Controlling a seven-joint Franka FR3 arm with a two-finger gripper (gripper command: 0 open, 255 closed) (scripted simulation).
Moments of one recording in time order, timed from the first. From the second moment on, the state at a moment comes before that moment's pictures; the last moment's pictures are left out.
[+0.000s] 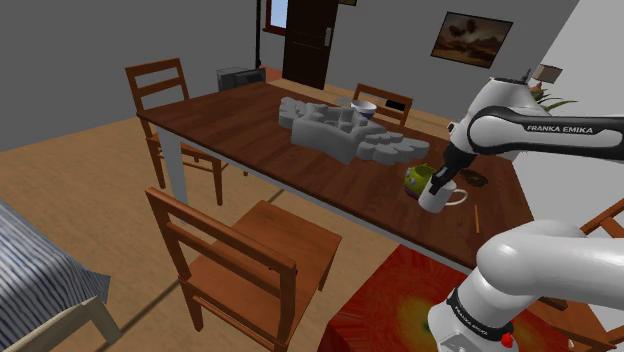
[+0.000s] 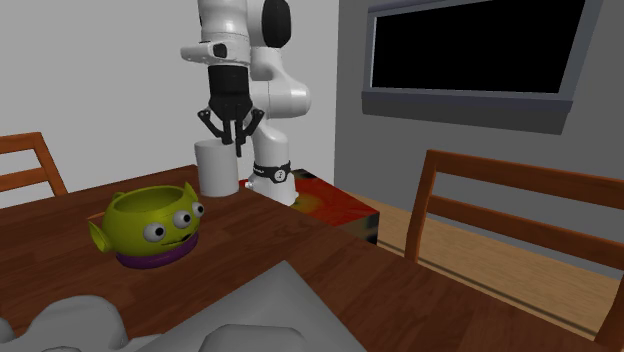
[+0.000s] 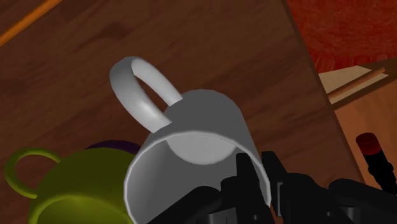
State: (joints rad) arm -0.38 -0.94 -0.28 -2.89 -0.25 2.06 -0.31
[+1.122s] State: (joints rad) arm -0.35 -0.97 -0.24 -2.67 -0.19 1.82 -0.31
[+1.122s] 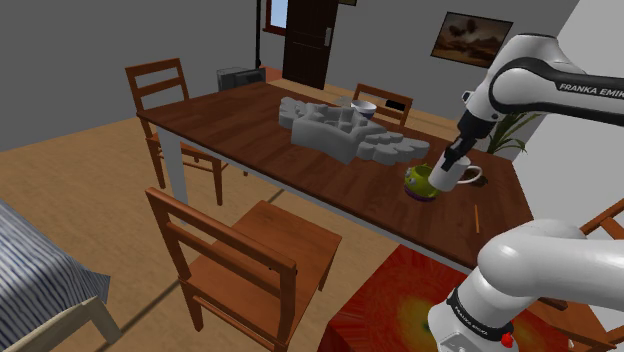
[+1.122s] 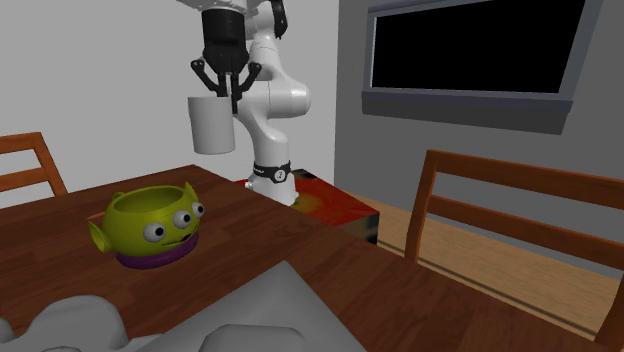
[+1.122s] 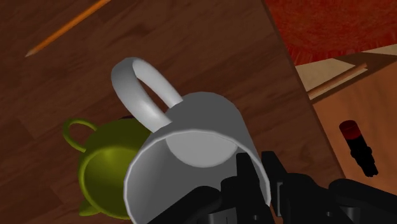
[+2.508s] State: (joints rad) arm -0.31 -0.55 -0.45 -2.25 -0.21 1.84 -0.52
